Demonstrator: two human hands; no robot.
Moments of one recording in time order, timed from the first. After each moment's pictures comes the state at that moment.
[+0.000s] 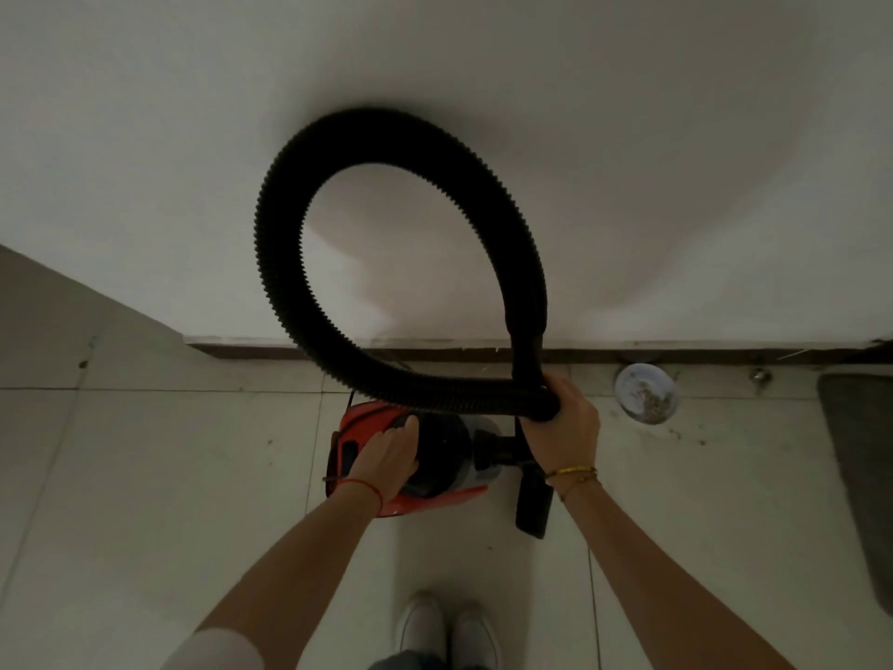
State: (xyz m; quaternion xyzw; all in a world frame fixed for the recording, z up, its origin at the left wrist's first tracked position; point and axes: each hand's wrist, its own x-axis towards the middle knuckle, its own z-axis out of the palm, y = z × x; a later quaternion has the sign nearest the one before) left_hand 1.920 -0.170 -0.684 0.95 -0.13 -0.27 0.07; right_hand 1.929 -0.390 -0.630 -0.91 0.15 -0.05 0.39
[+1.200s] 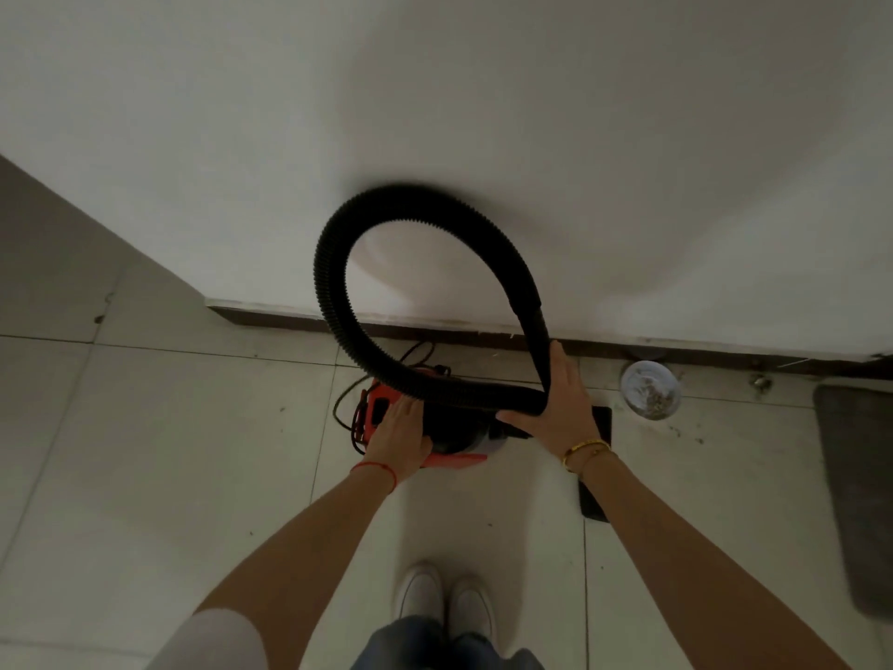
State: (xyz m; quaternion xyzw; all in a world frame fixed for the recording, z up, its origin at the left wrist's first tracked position) left_hand 1.896 -0.148 -0.690 0.93 -0.01 -0.23 0.28; right_hand 1.927 -0.382 -0.630 -0.93 0.04 0.15 0.32
